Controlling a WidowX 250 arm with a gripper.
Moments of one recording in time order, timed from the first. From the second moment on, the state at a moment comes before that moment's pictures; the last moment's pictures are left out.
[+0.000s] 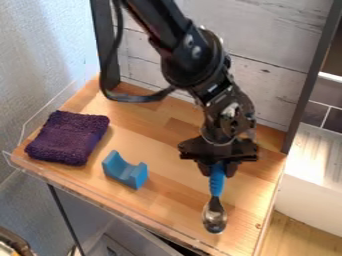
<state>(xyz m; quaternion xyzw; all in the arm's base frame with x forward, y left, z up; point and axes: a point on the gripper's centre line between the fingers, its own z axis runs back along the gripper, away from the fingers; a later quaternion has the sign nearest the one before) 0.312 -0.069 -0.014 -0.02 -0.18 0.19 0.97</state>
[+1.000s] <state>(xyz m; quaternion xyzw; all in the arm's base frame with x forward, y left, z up) 0.315 -0.075 -0.042 0.01 -0.15 0.21 0.97</state>
